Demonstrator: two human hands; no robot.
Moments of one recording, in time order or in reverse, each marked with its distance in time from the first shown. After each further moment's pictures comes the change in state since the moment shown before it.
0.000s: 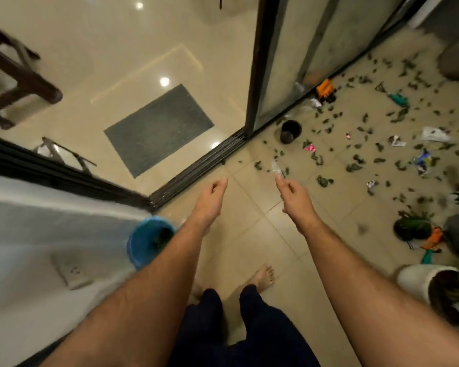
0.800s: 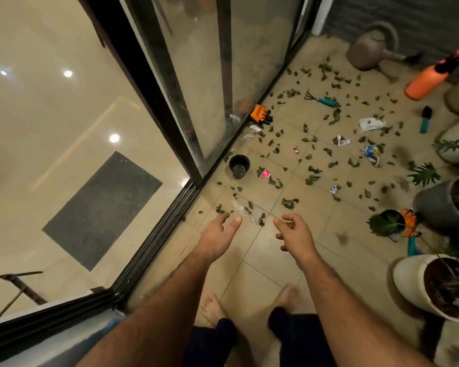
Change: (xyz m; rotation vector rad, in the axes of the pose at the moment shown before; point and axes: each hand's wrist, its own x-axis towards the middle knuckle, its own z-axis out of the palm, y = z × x) left_hand 0.142 0.104 0.153 0.496 -0.276 0.176; right_hand 0.126 0.031 -0.120 0.279 0.284 0.178
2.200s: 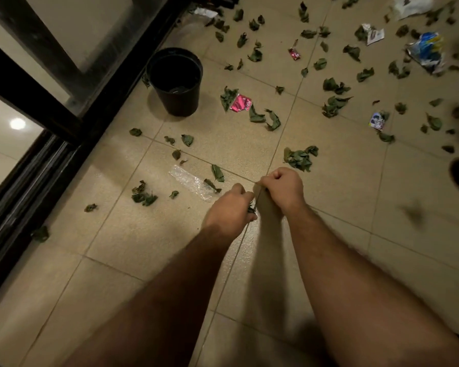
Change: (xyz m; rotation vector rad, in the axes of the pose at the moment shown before) left_hand 0.532 -0.316 0.286 0.829 -0.037 0.634; right_hand 0.519 0.363 0.140 -0.211 0.299 -0.082
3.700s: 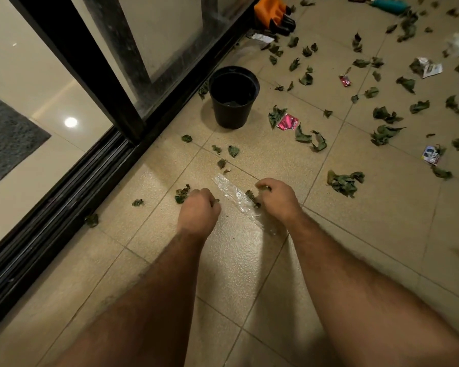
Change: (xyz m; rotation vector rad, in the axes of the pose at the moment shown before) left_hand -0.047 -0.108 -0.047 -0.205 0.312 -0.513; right_hand -0.010 -0.044 0.074 -0.186 -0.314 -0.286
